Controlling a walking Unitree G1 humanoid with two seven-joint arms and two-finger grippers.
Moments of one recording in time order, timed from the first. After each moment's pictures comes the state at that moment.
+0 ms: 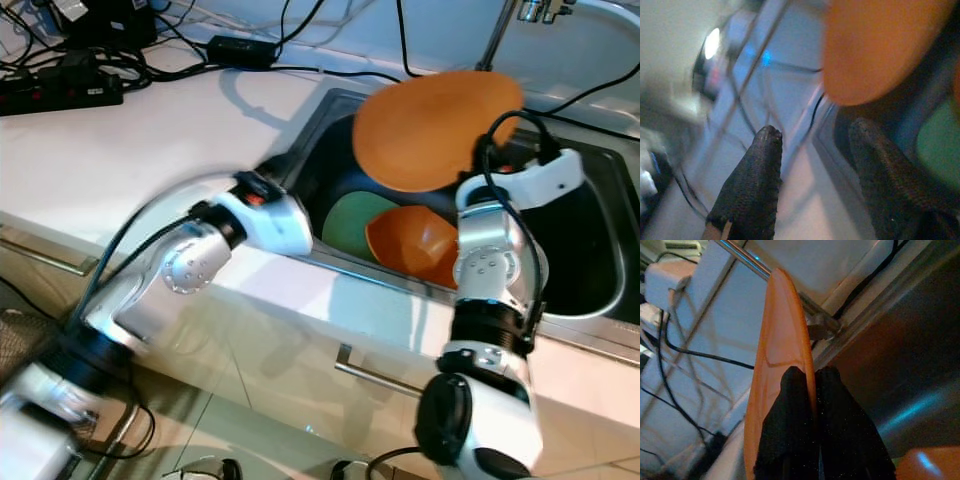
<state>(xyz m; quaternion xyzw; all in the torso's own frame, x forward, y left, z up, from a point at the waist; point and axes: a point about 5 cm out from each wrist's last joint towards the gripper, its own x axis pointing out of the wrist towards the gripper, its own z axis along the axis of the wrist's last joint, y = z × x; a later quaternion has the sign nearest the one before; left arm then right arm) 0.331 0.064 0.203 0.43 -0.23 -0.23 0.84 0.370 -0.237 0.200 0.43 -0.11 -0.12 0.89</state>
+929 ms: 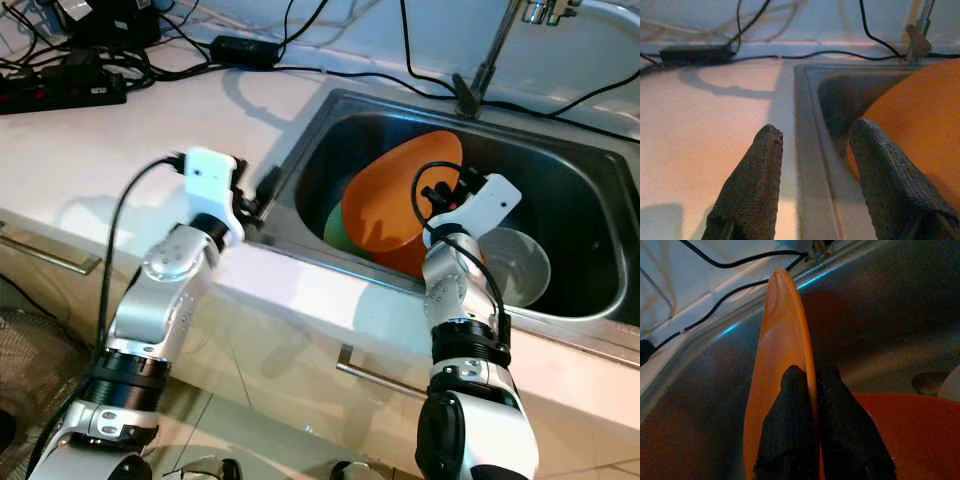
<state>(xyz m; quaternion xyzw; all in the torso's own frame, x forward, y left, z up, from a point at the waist) 0.341 0.084 0.178 0.01 -0.04 -0.19 0.98 0.370 -0.204 0.142 0.27 0.00 -0.11 0.96</state>
